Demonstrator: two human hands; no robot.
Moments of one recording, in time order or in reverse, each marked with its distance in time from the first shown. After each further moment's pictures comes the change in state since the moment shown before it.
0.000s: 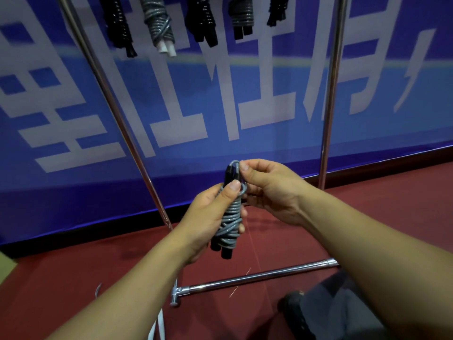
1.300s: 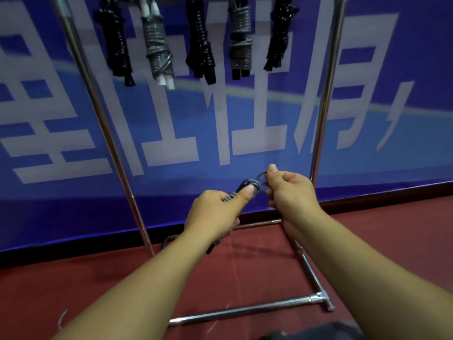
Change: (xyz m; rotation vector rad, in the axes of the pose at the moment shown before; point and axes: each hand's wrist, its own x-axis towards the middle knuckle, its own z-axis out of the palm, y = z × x) left_hand 0.071 0.031 0.023 0.590 0.331 -0.054; right_hand 0.026 -0.043 -0.030 -0.267 0.581 -0.229
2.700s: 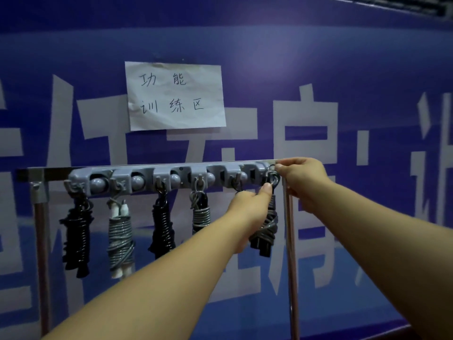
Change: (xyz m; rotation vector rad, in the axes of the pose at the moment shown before) left_hand 0.137 0.323 -0.037 -0.395 -0.200 0.204; right_hand 0.159 -0.333 -0.053 -0.117 0.146 -0.368
